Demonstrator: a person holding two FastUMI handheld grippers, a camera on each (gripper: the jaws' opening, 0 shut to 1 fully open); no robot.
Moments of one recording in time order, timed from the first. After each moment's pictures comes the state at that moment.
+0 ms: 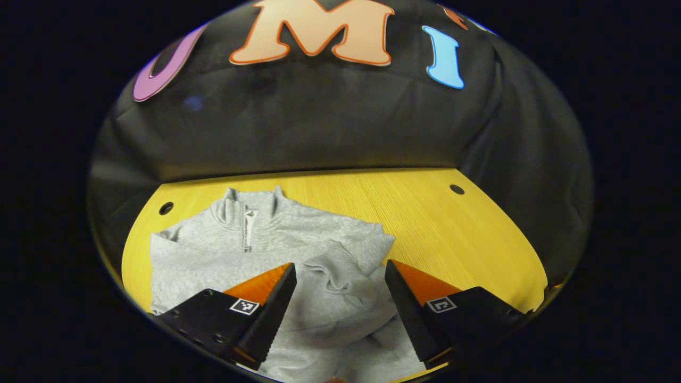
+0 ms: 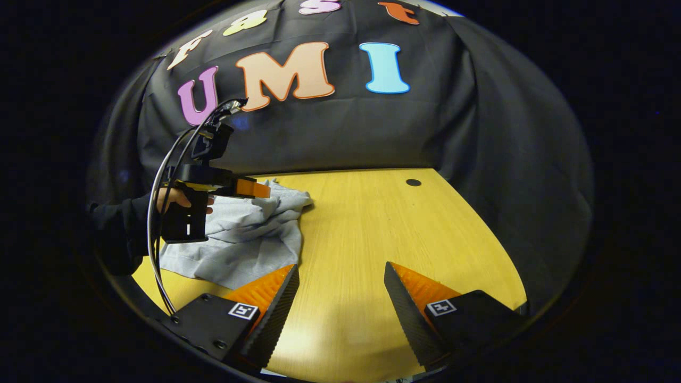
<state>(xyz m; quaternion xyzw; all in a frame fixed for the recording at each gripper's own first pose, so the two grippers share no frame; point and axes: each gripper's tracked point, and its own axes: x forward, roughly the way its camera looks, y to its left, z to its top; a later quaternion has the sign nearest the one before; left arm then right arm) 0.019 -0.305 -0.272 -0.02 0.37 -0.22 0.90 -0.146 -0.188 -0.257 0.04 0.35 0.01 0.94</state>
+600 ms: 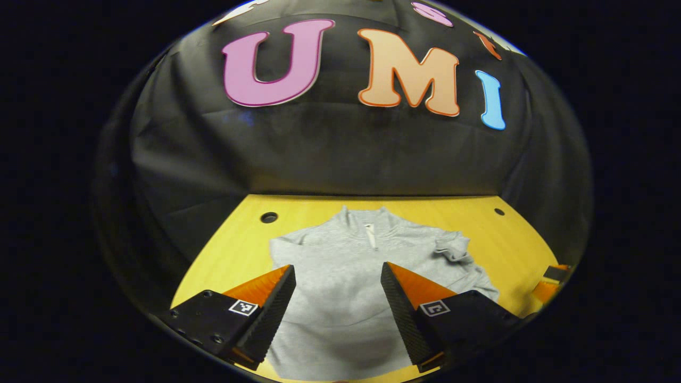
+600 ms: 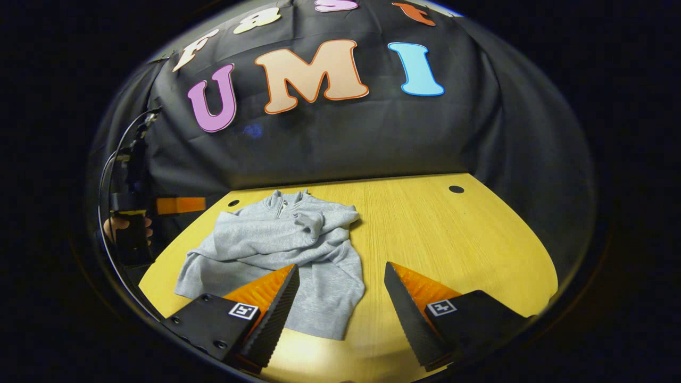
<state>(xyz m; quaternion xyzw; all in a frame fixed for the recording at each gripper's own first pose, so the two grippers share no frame) 0.005 -0.054 -0.226 0.00 0.32 -0.11 0.94 -0.093 -0.077 -0.268 0.06 0.34 0.01 0.94</state>
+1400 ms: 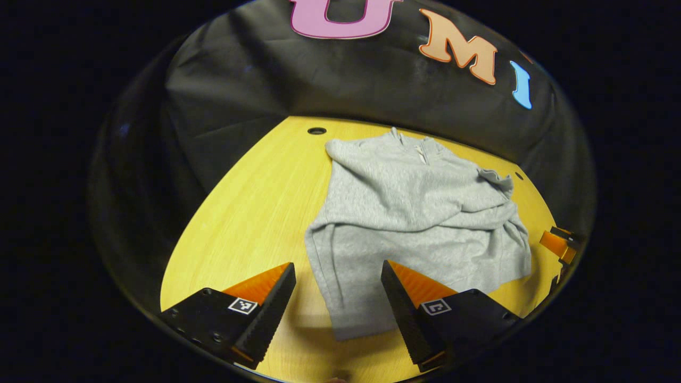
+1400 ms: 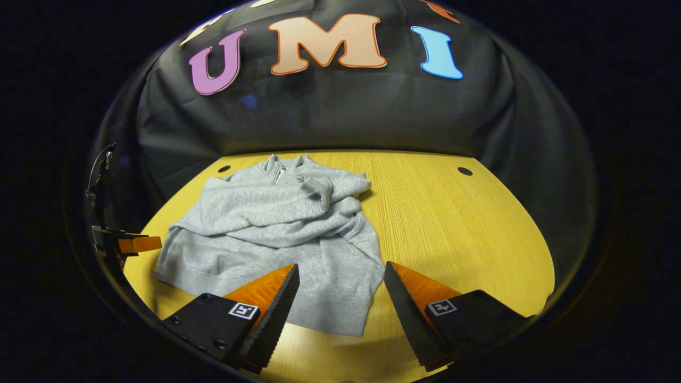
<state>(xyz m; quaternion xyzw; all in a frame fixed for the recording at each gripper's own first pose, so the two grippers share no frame) -0.123 0.035 -0.337 -0.04 0.47 -0.08 0.88 -0.103 -0.047 -0.321 0.00 0.41 0.01 0.91</state>
